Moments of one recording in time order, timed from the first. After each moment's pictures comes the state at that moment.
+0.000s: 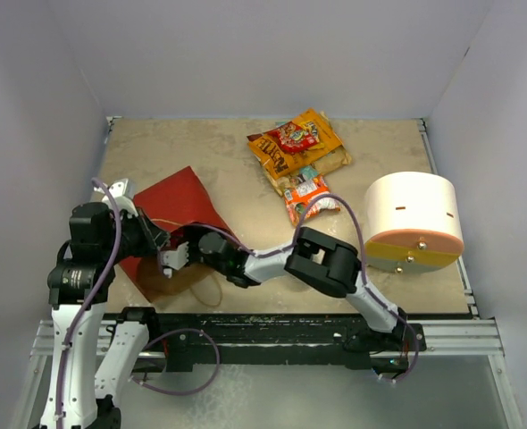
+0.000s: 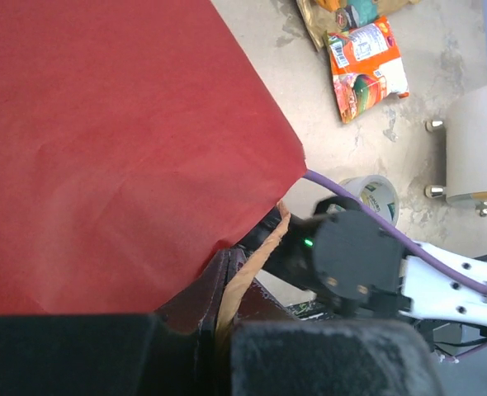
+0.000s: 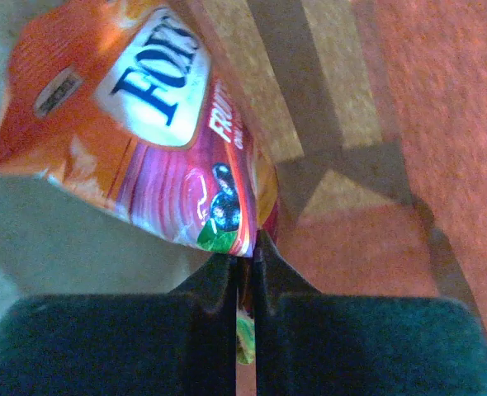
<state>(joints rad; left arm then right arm) 0.00 0.65 0.99 -0.97 0.34 -0.36 1.20 2.30 1.36 0.73 0.23 -1.02</state>
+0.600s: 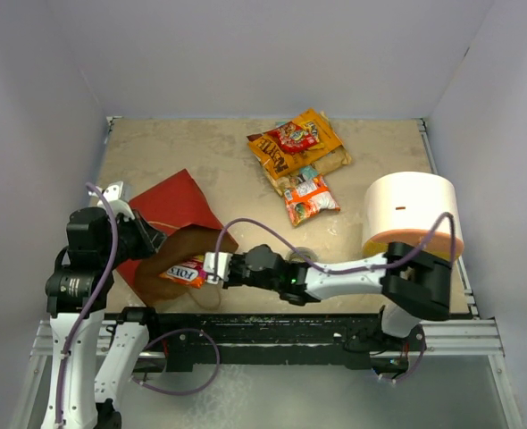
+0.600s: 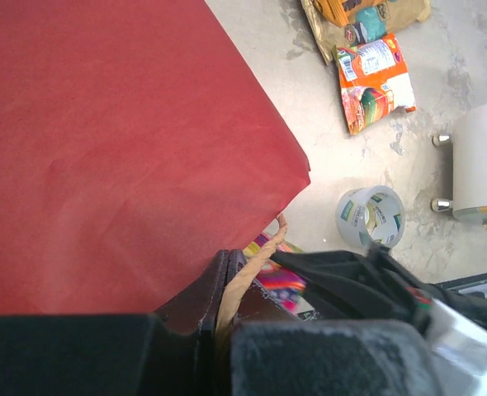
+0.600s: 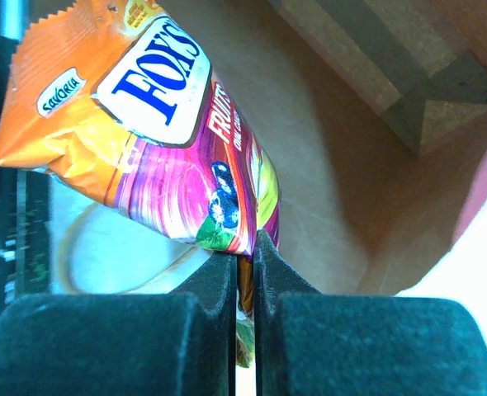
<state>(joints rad) -0.01 0.60 0.99 -0.97 0.30 -0.38 1.27 1.68 0.83 0.56 0.07 -0.44</state>
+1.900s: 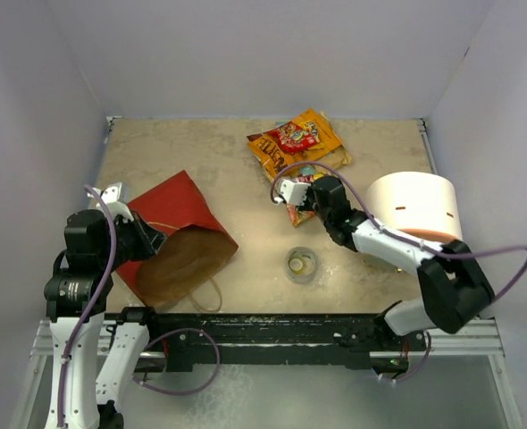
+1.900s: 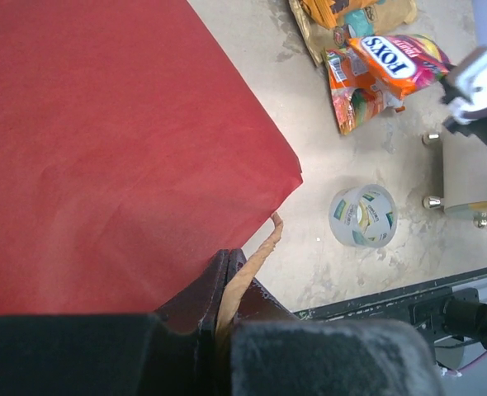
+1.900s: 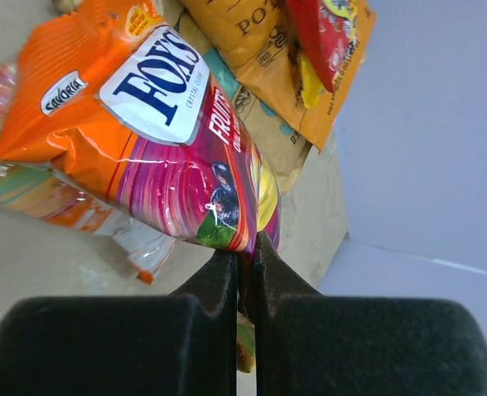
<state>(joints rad) 0.01 0.58 0.99 -0.97 0.32 -0.38 0.62 1.39 0.81 0.08 0.35 -0.94</state>
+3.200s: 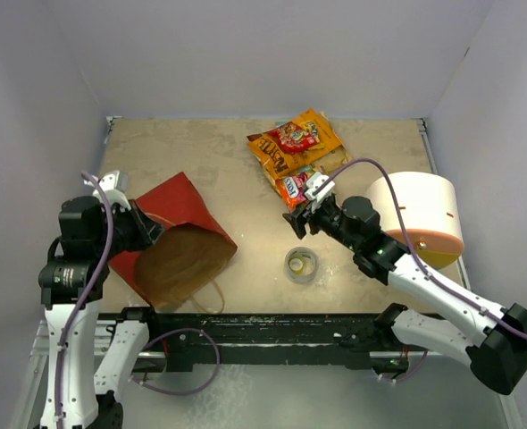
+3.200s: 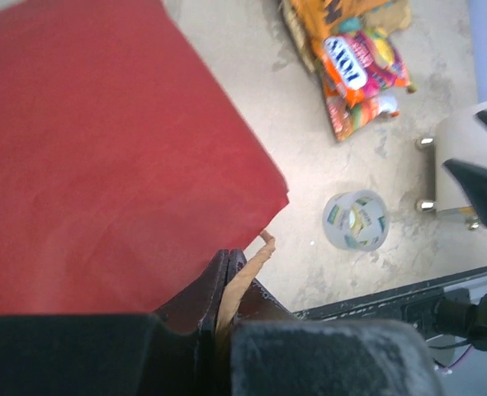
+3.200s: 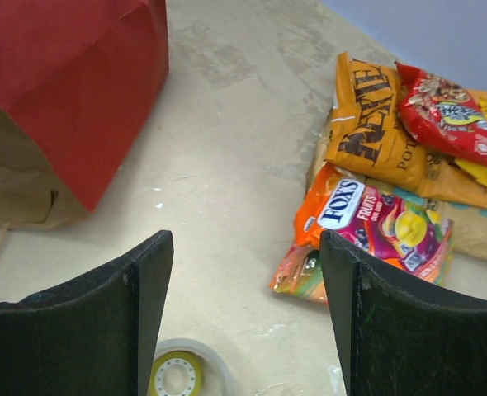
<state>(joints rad) 0.03 0.65 1.06 -0.99 0.35 -0.35 0.71 0.99 0.68 0.12 -0.03 -0.16</state>
